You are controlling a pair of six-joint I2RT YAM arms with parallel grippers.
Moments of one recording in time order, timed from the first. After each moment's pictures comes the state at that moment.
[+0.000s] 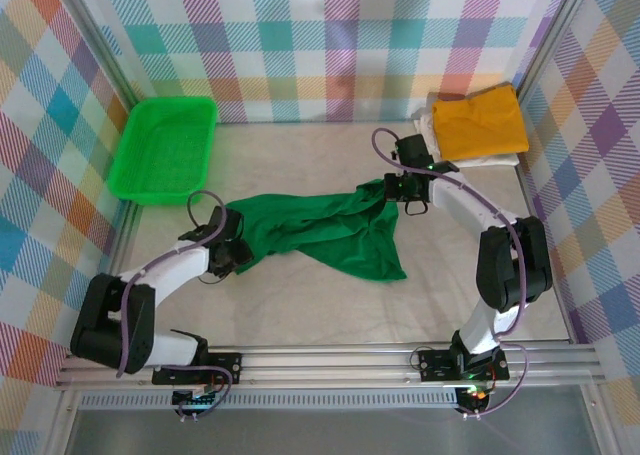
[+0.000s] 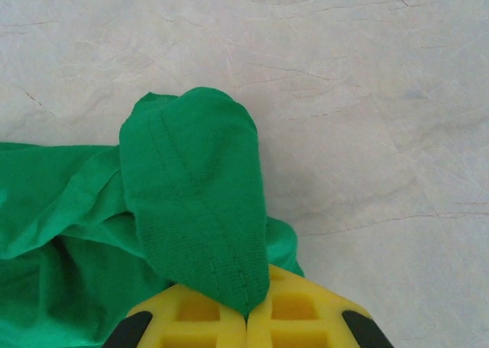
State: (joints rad) left arm -0.27 1.37 0.65 -0.47 -0.07 -0.79; right arm 0.33 1.71 1.30 -0.60 0.01 0.28
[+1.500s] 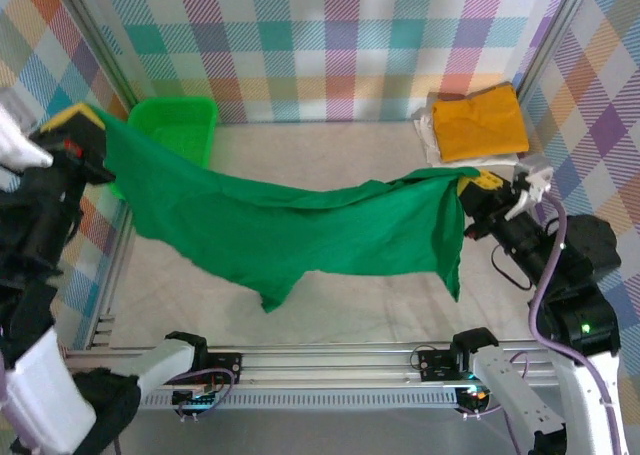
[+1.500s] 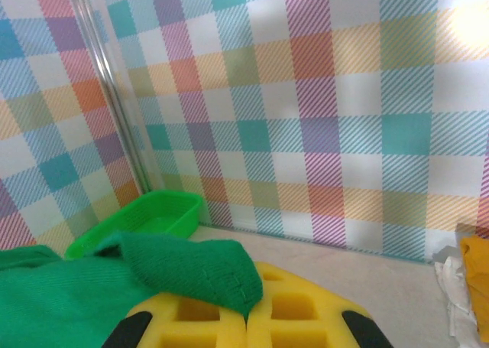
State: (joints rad) left arm -0.20 1.14 2.27 -1.03 -0.17 -0.29; right arm 0.25 0.65 1.24 -0.53 -0.26 0.18
